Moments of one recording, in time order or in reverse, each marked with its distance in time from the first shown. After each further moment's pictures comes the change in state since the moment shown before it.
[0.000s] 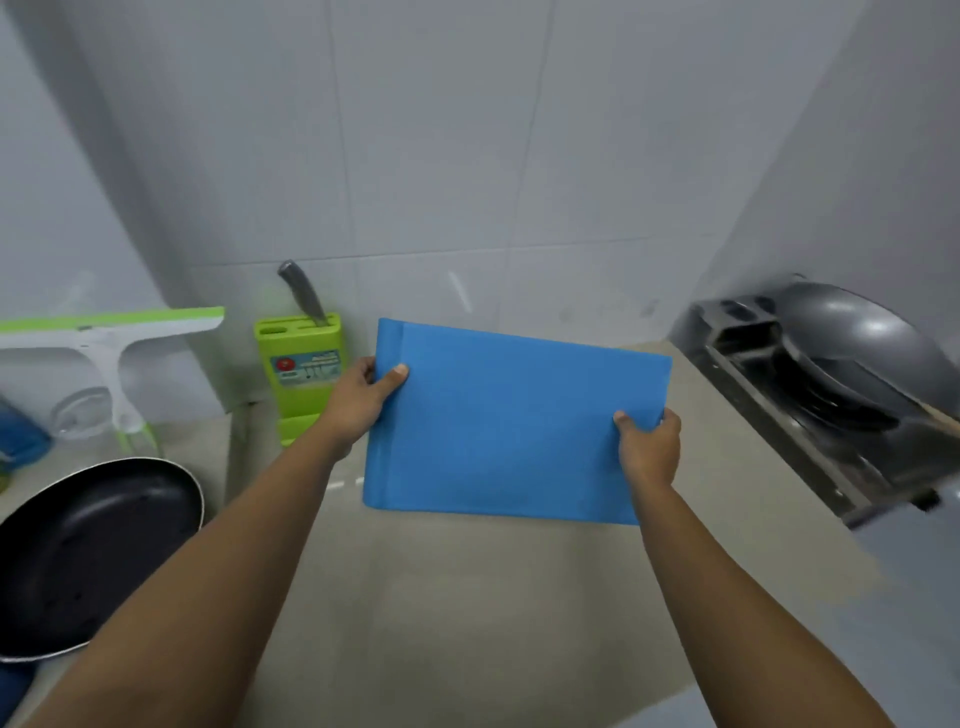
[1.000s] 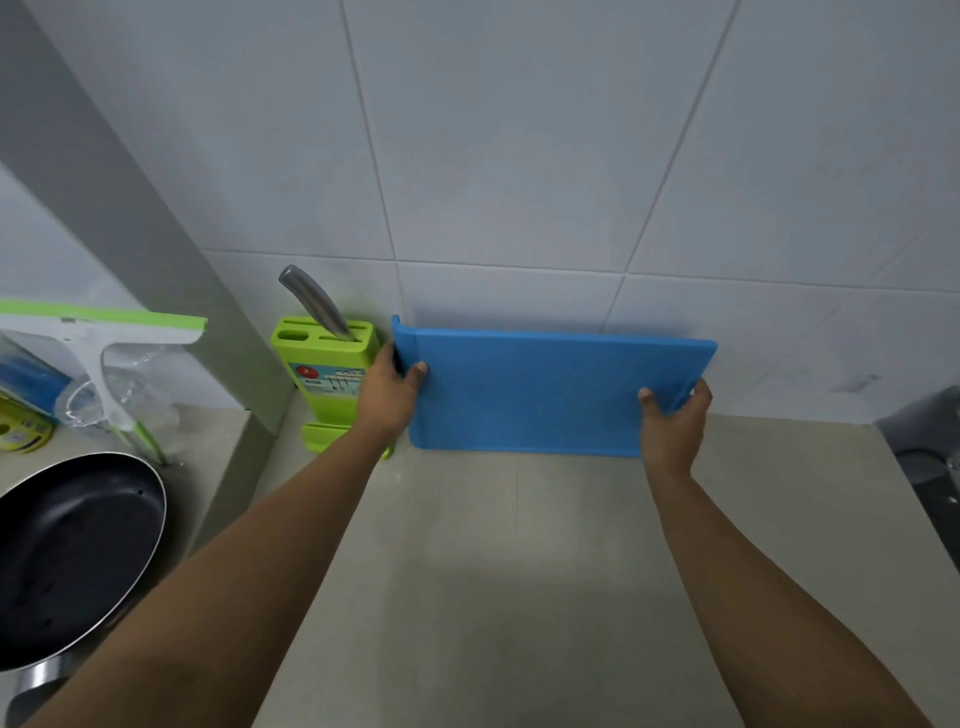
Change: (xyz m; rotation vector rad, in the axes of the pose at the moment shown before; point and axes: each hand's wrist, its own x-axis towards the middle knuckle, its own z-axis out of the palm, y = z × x) left_hand 0.149 -0.042 0.027 0.193 0.437 -0.096; right_hand 0.176 -0.029 0.208 0.112 -0.388 -0.214
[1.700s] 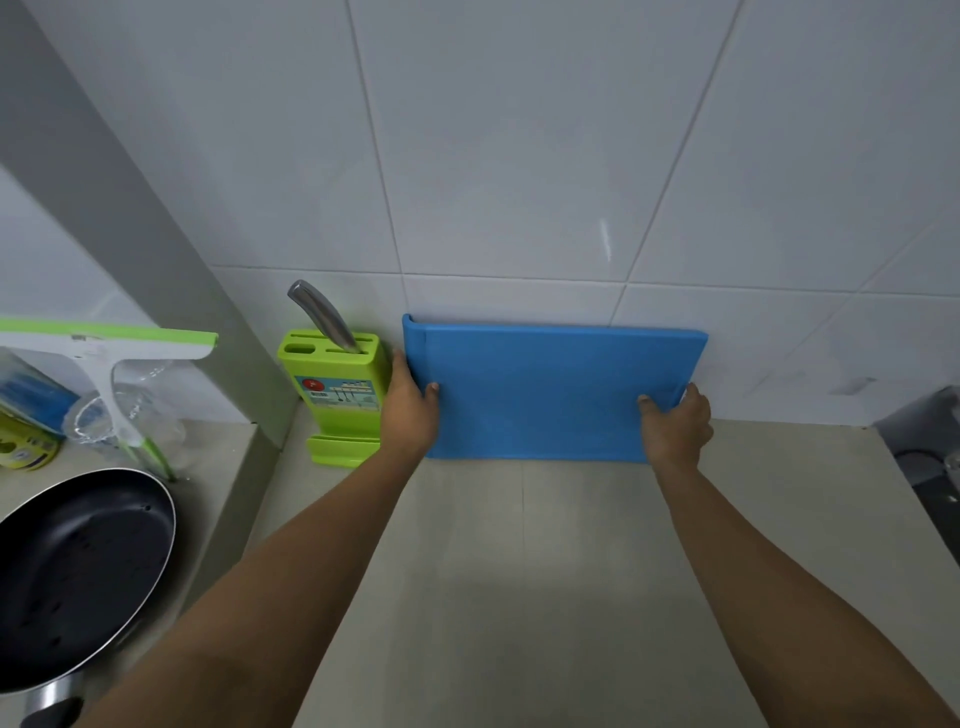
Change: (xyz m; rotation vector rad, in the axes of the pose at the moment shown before) left_hand -0.003 -0.004 0.023 0.216 0.071 0.005; right_hand 0.012 -0.002 0.005 -0.378 -0.043 0.055
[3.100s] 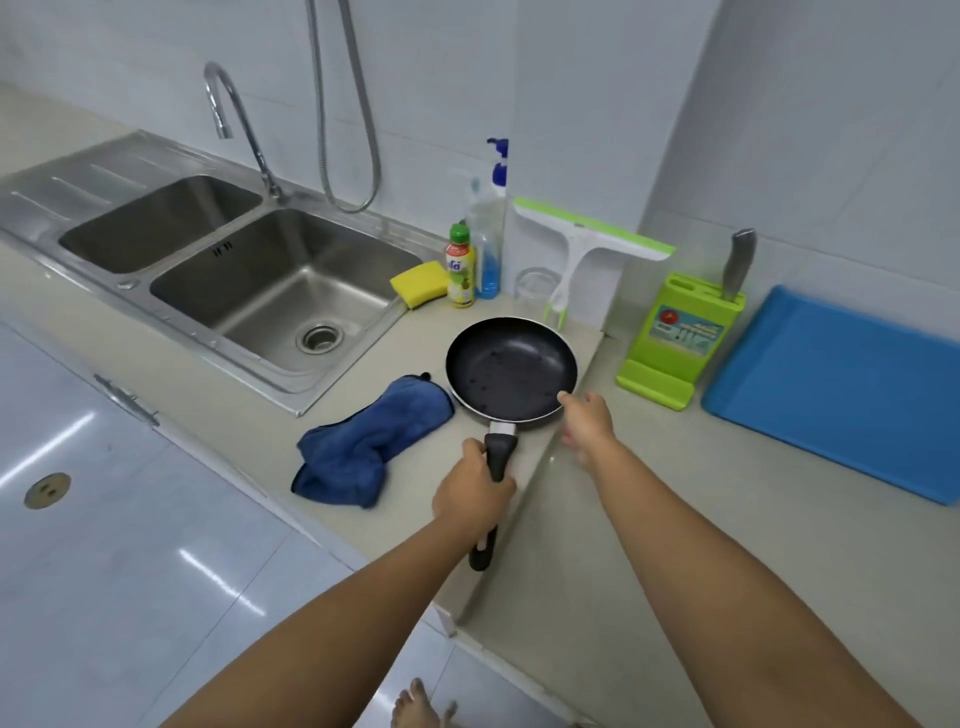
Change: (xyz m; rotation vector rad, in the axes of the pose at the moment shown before) left_hand -0.273 -0.221 -0.292 0.129 0.011 -0.409; right_hand -0.464 -0.134 0.213 0.135 -0.789 0.052
